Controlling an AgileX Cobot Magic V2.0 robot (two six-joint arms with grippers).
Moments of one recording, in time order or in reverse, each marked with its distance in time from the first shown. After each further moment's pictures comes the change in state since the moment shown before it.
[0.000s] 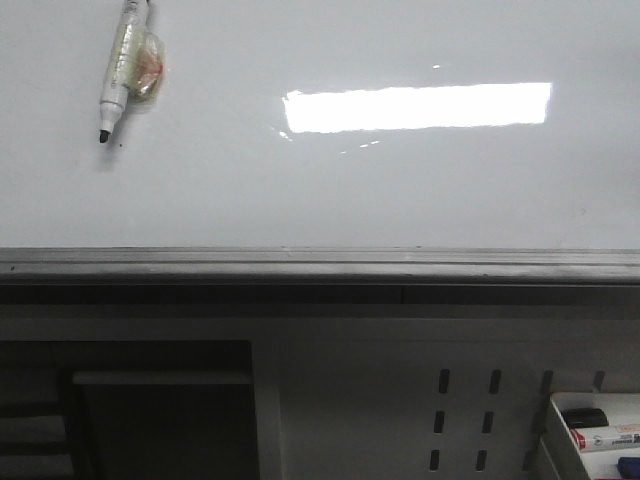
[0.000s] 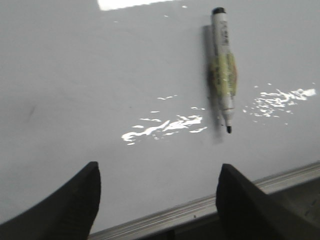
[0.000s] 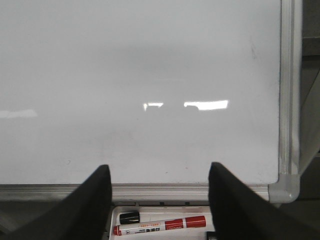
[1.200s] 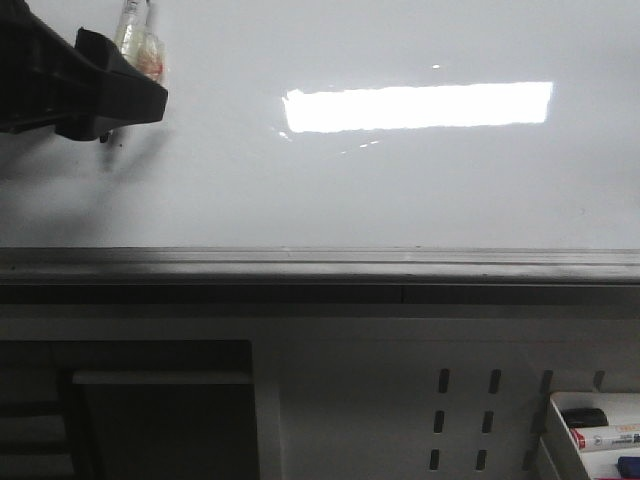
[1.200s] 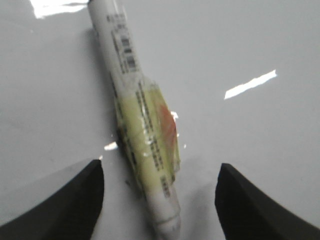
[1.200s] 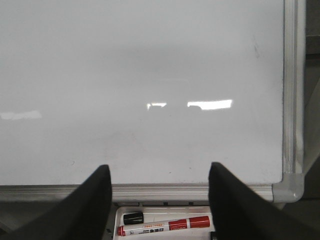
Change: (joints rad) left arm -0.221 0.784 -0.116 0.000 -0.702 0.021; right arm 0.000 0.000 0.000 0.009 -0.002 0.000
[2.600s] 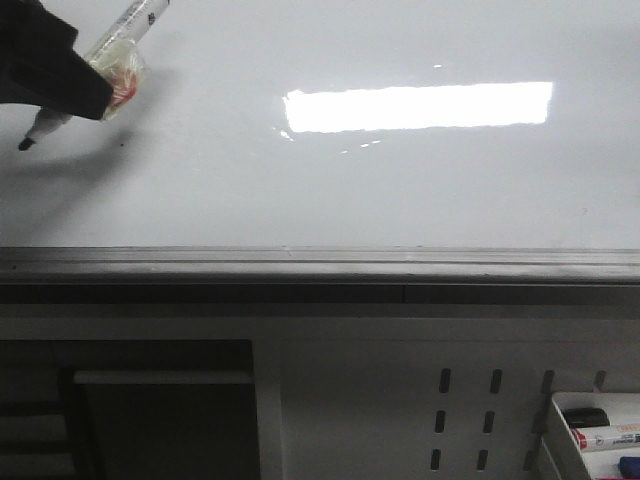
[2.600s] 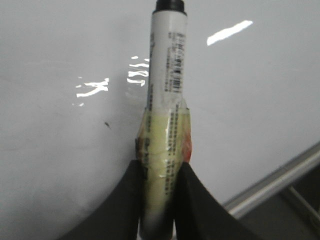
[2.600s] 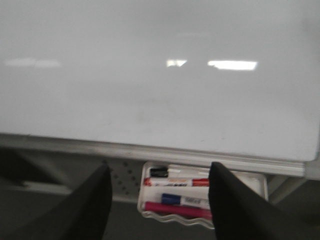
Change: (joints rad) left arm -0.002 -0.193 -0.143 -0.026 0.637 0.017; right arm 0.041 0.115 -0.183 0.191 0.273 -0.193
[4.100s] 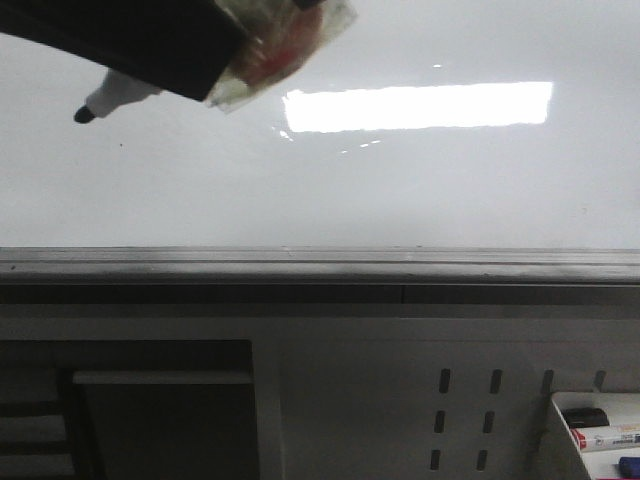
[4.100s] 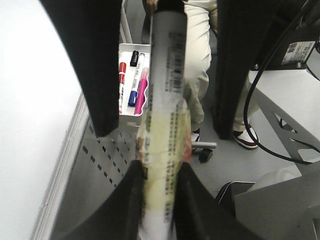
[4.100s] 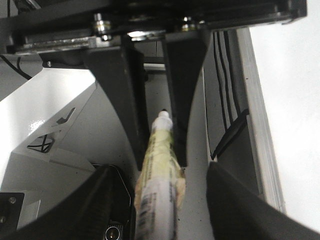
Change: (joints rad) left arm -0.126 -0.025 -0.138 -0.774 0.588 1.167; right arm 0.544 0.666 -0.393 0.637 0.166 -1.163
